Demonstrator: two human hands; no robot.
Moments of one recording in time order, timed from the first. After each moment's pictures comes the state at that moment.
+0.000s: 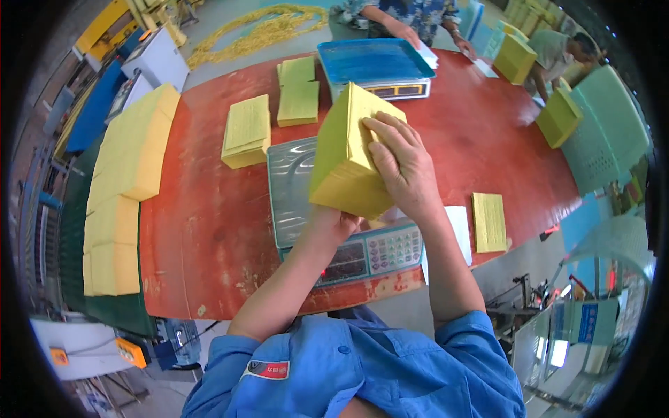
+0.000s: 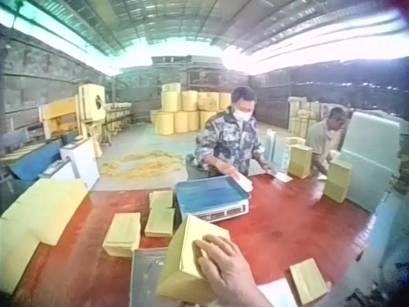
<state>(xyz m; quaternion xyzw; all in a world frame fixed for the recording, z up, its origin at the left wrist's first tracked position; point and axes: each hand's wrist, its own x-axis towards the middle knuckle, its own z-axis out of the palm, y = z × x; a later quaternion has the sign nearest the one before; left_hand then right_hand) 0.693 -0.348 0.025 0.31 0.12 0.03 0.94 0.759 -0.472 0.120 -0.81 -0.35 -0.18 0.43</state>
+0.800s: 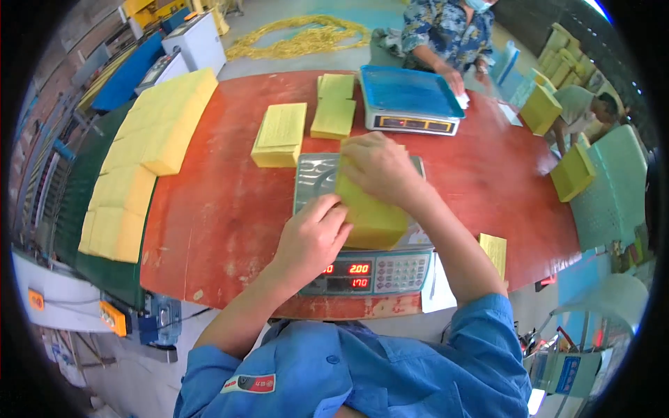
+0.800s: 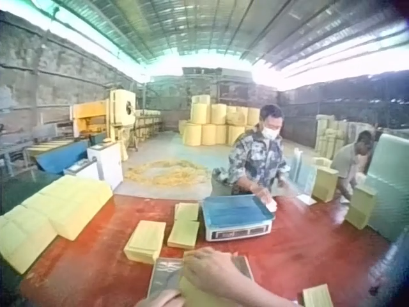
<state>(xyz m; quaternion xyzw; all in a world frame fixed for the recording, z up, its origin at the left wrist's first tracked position) 0.619 -0.308 0.111 0.91 -0.05 0.31 0.26 0.807 -0.407 0.130 -0.78 -0.58 -0.09 0.20</state>
